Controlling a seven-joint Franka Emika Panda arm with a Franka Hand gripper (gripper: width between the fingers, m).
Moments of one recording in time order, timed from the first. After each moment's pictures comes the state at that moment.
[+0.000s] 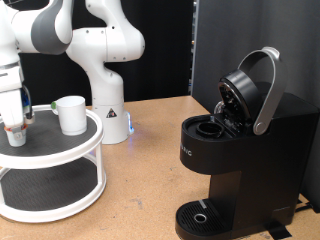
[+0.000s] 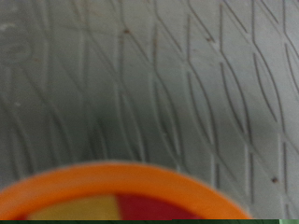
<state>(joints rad) -0.11 -0.36 -0.73 -2.70 -0.19 2.44 -1.59</state>
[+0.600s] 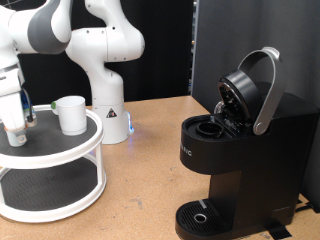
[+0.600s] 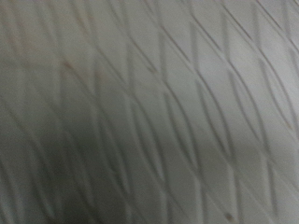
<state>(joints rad) -0.06 -0.32 -0.73 -2.65 -0.10 2.36 -1.60</state>
